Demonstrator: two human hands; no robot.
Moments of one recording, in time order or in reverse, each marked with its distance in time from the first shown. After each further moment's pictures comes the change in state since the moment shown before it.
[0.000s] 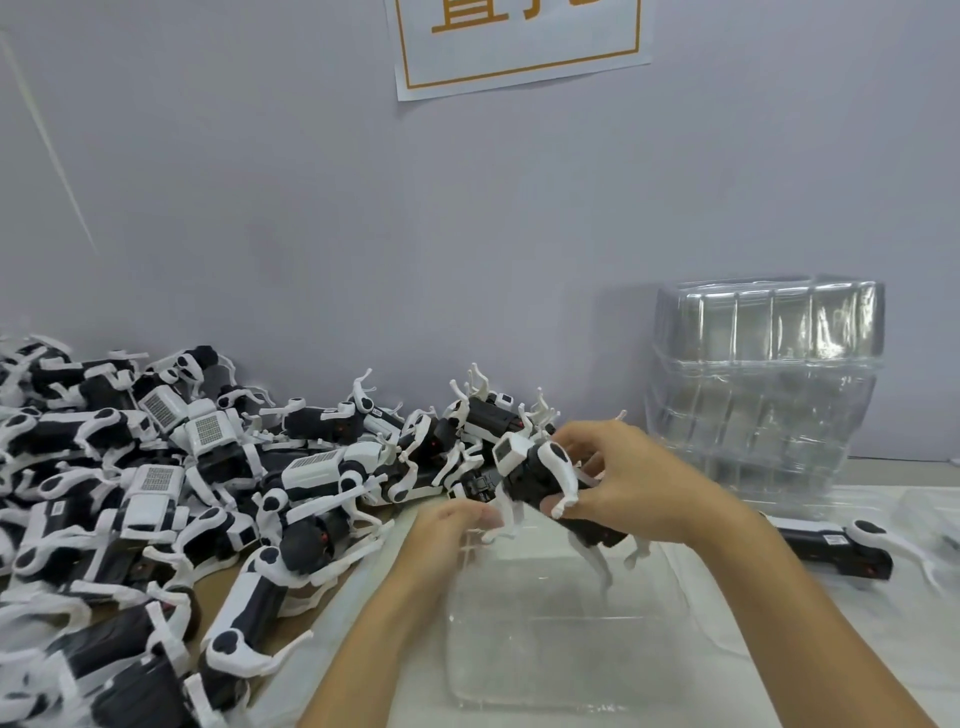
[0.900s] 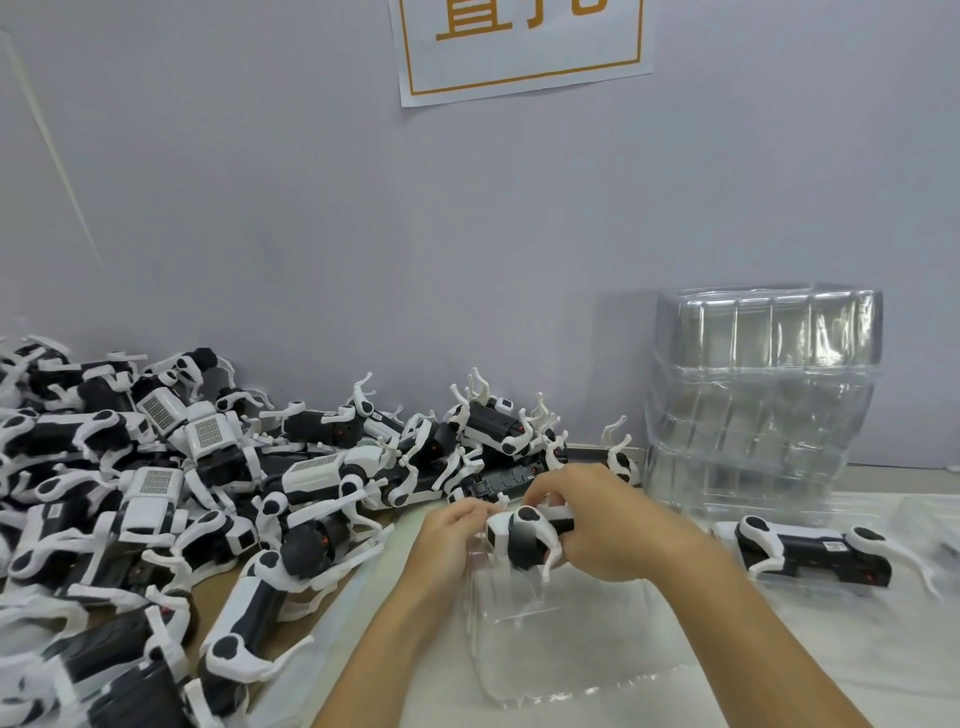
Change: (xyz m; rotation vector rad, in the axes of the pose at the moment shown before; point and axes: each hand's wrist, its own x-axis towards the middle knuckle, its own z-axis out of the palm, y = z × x) left_hand 0.001 0.001 0.006 -0.054 -0.051 0.053; right_hand 0.004 -0.001 0.031 -0.357 -0.133 0.060
